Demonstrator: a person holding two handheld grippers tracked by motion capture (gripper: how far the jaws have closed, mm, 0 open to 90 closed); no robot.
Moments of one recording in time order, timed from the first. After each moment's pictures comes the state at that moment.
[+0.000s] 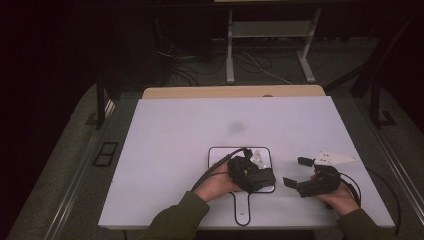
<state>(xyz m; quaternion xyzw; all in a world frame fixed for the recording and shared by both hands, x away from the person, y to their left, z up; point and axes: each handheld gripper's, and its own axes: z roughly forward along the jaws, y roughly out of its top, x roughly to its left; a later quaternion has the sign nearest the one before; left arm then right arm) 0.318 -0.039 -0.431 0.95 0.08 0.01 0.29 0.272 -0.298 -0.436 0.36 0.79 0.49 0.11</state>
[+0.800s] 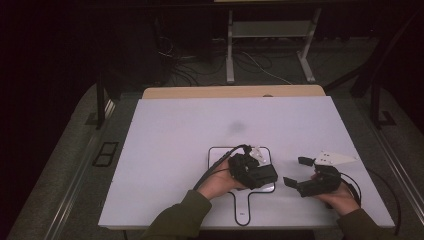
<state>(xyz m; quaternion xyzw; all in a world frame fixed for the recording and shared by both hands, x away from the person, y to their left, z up) 0.330 -0.045 -0.433 0.94 0.11 0.00 0.32 0.272 -0.299 -0.435 0.36 0.79 0.49 0.11</state>
